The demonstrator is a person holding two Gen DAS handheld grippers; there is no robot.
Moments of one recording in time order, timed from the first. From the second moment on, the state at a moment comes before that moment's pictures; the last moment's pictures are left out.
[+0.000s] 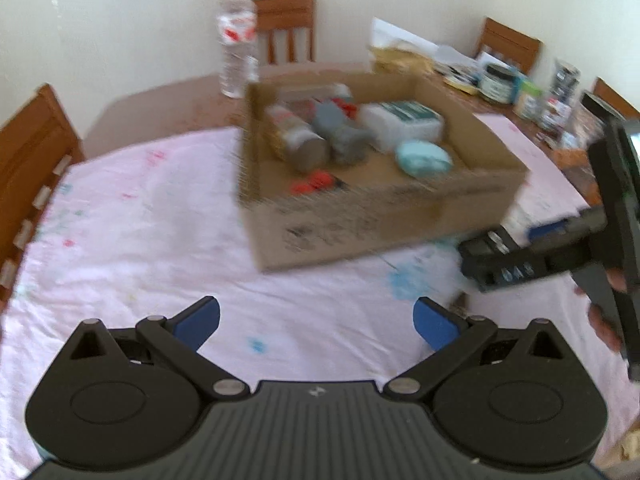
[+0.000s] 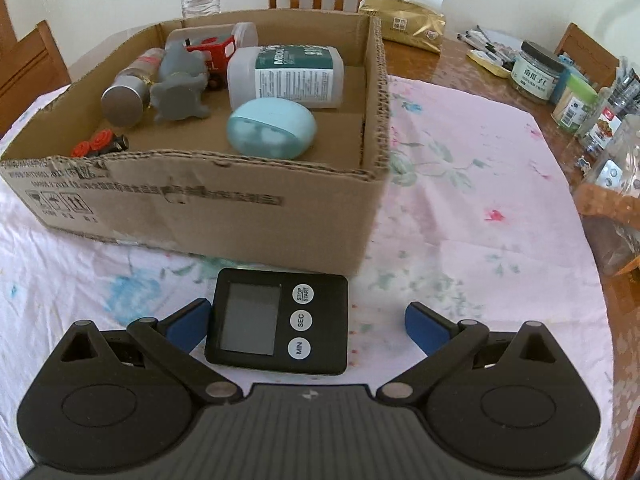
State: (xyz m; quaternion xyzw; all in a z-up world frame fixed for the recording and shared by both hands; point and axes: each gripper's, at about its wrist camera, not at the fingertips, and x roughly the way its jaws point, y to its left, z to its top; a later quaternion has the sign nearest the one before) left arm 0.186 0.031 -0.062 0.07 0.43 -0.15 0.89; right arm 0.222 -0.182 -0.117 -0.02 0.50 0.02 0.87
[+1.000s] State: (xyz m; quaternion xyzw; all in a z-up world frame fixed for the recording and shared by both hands) left arm 0.213 0.018 -0.113 0.09 0.48 -0.12 0.87; right arm 0.213 -0.191 -0.118 -0.05 0.49 0.08 0.87
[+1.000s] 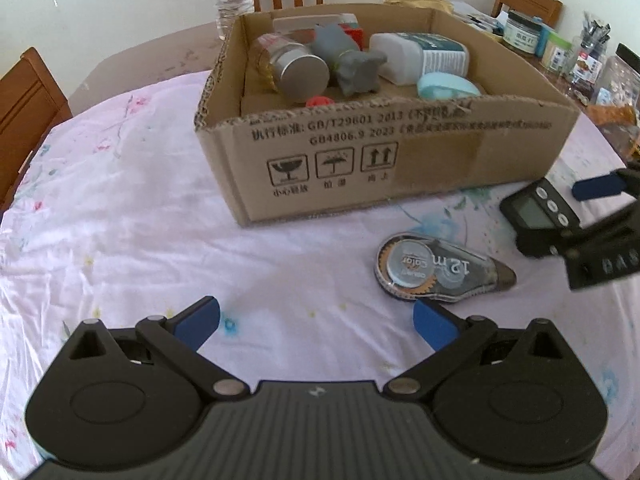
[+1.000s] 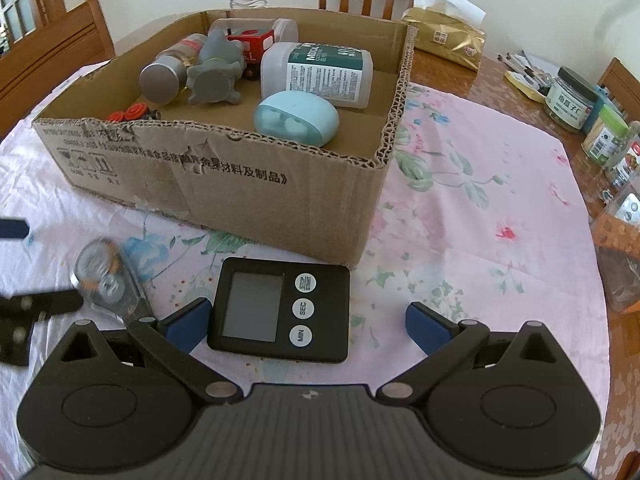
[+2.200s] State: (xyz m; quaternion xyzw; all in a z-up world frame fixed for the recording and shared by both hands) left arm 0.210 -0.021 -0.113 0.10 0.46 -0.18 0.87; right arm 0.191 -0.208 -0.121 -0.09 0.46 0.17 0.87
